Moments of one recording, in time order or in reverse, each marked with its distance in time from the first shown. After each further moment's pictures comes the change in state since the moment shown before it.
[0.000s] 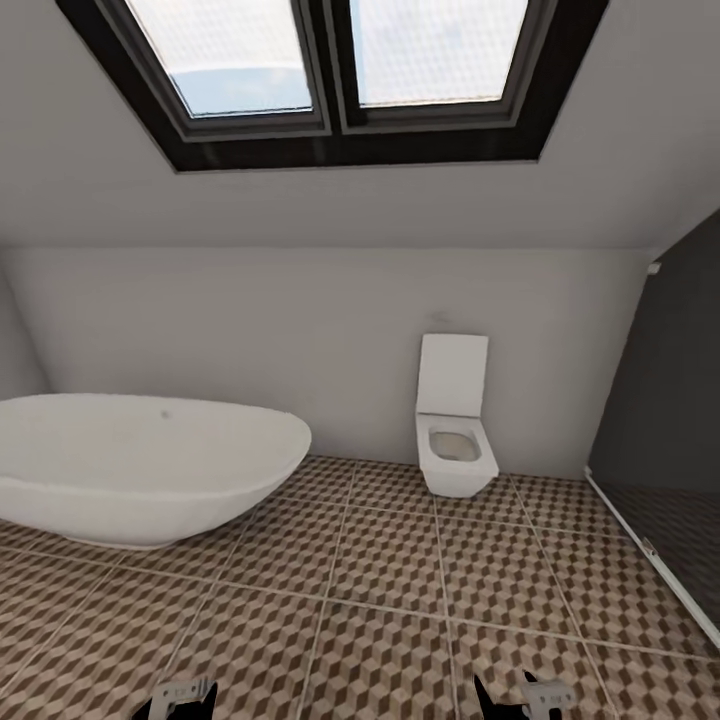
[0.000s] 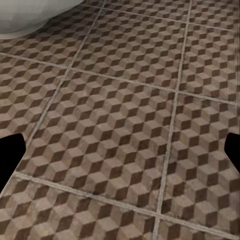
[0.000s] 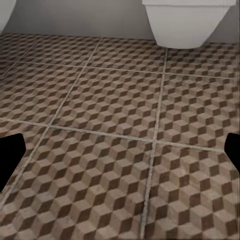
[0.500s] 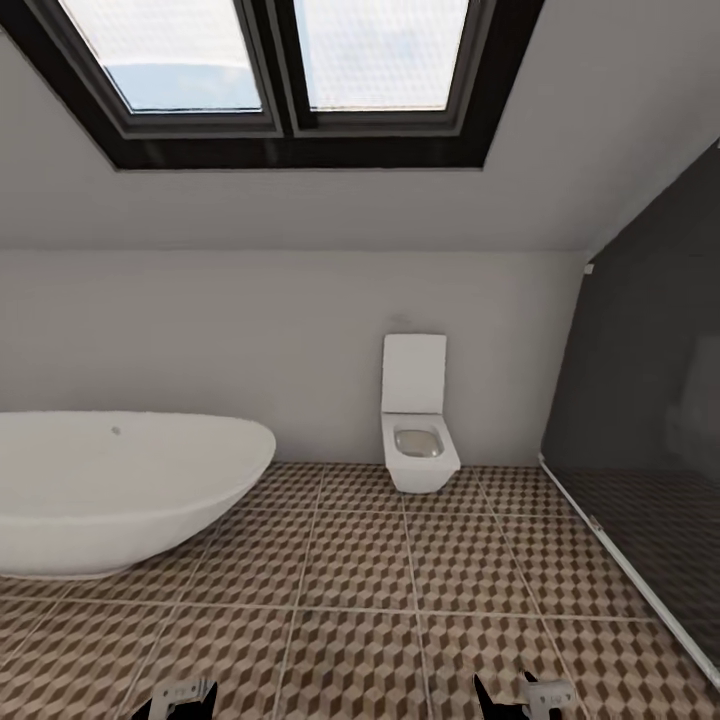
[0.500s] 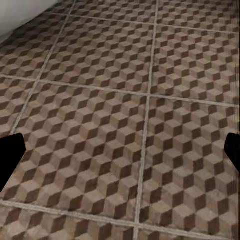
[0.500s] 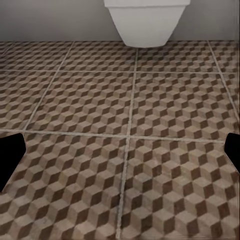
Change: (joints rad) left arm 0.000 0.000 0.000 0.000 0.000 0.000 0.000; right arm 0.000 0.000 0.000 0.000 0.000 -0.001 0.000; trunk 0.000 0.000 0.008
